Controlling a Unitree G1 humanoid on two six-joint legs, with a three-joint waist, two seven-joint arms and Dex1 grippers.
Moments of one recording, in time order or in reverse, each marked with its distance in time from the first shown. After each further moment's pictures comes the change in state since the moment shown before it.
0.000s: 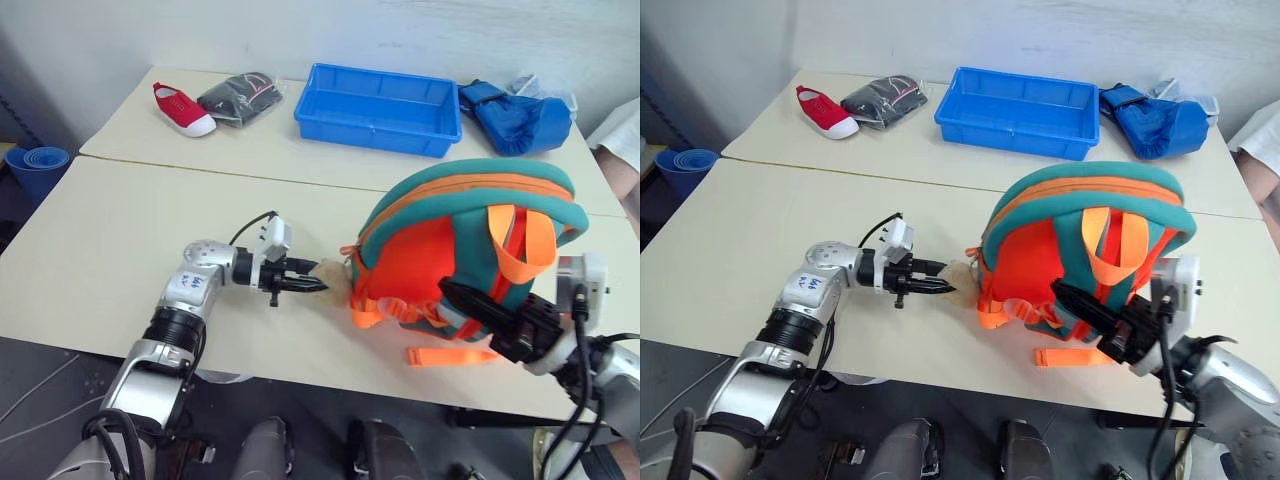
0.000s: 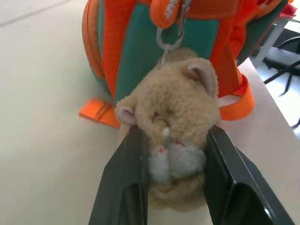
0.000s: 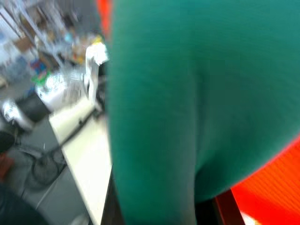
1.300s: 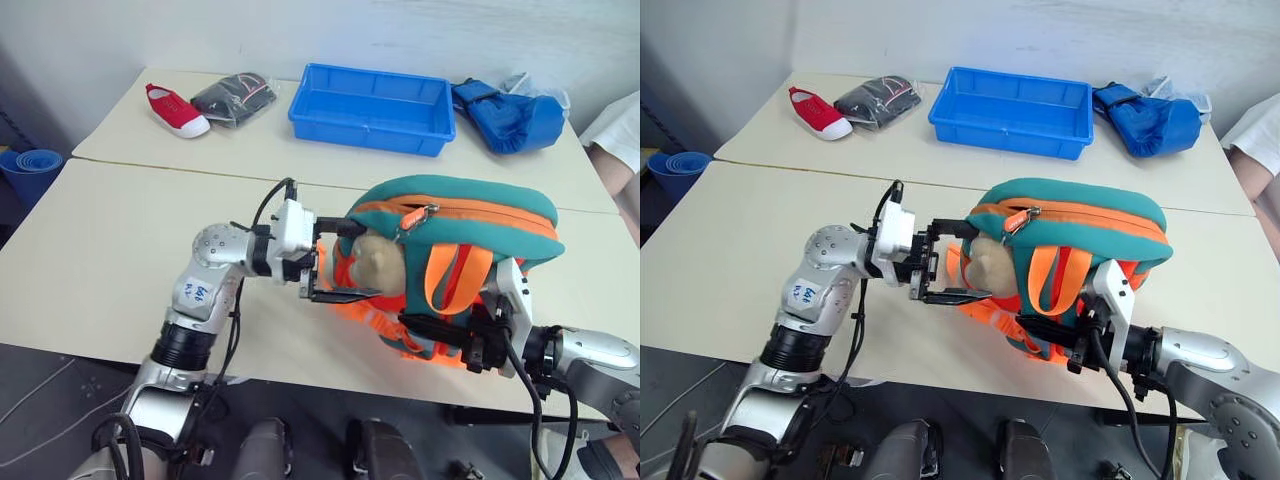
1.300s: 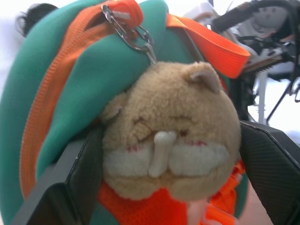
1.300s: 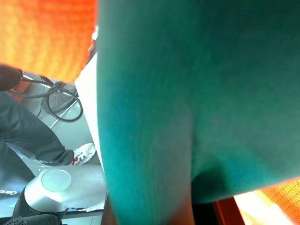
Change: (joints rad) left arm 0.052 -0.088 0.003 -0.490 -0.095 -0.057 0.104; right arm -0.069 -0.241 0.136 0.015 -0.057 0.146 0.121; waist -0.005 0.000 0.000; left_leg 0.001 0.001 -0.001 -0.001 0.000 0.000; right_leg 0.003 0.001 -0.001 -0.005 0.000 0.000
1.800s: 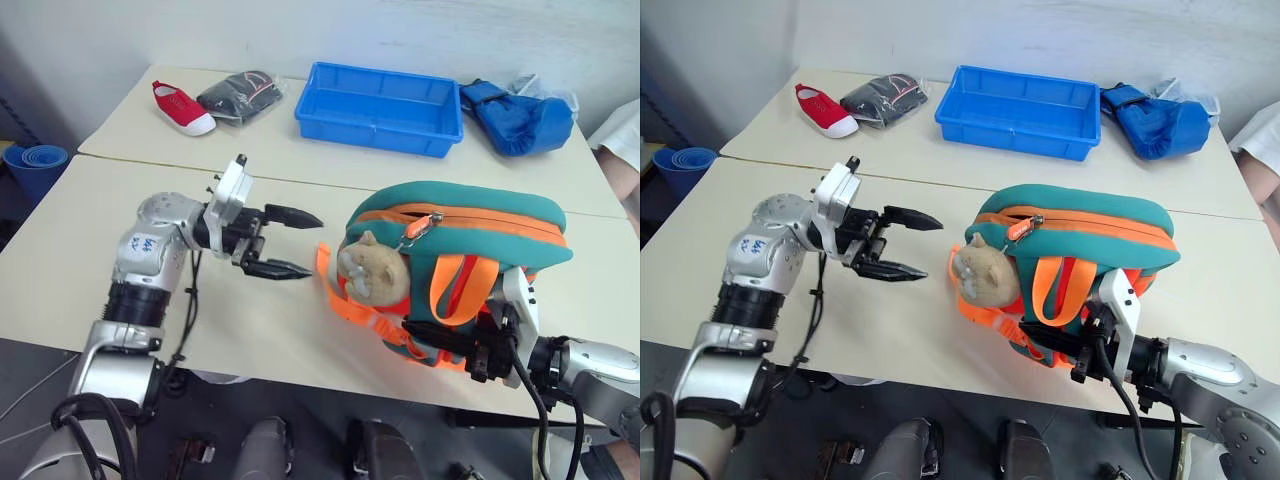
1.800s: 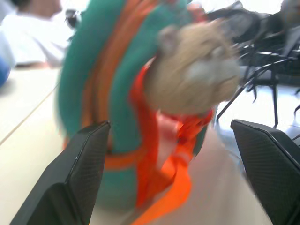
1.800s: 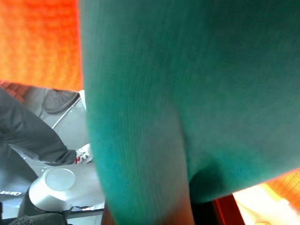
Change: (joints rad) left arm -0.093 0.203 0.070 0.142 -0.156 0.150 -0.339; right arm 0.066 0.000 -0.030 -0.027 0.009 -0.023 -0.021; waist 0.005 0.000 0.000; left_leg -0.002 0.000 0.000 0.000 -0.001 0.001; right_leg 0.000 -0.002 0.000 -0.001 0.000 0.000
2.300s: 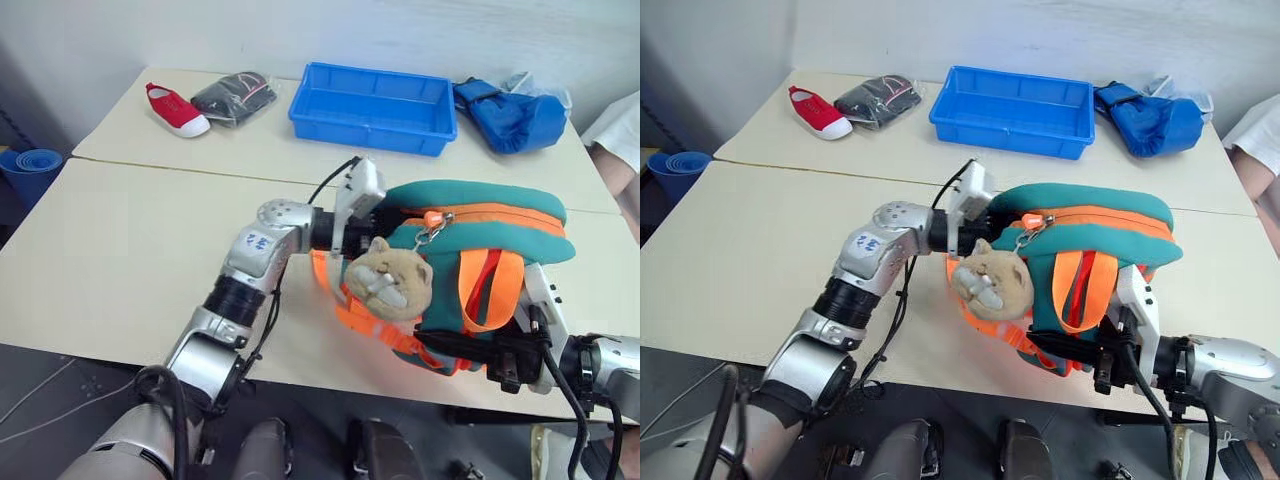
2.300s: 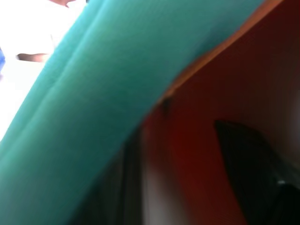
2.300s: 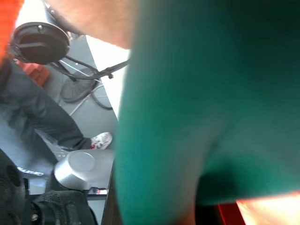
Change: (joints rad) left arm -0.164 -0.295 -0.078 0.174 0.057 0.237 0.329; right arm 0.049 -0.089 -0.099 -0.011 0.099 0.023 0.100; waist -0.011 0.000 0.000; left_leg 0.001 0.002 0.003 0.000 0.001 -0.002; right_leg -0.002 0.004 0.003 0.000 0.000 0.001
